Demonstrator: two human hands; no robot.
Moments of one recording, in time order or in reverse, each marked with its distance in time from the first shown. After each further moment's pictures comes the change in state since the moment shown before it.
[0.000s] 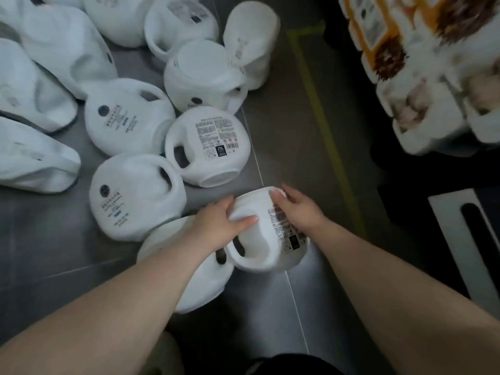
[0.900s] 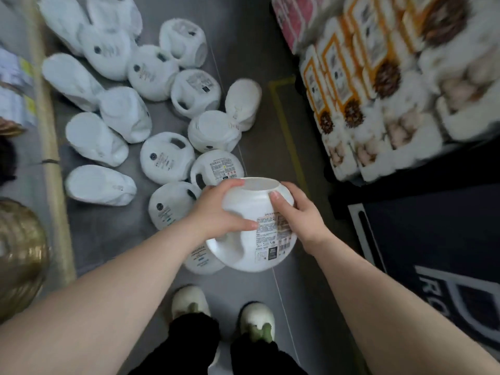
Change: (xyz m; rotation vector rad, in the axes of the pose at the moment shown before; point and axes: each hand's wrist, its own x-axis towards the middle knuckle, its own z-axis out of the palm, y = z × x) left_hand -0.187 0.169 -0.178 -0.207 -0.049 0.115; right_hand -0.219 -0.157 -0.115 0.392 0.011 -0.121
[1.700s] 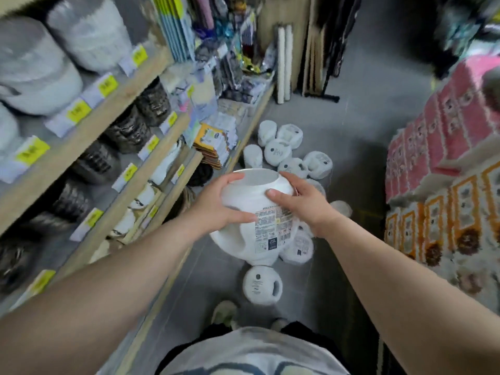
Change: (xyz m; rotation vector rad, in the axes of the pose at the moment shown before) left_hand -0.361 0.149 -0.190 -0.247 0.741 0.060; right_hand -0.222 -0.347 0.092 -0.205 -0.688 -0.349
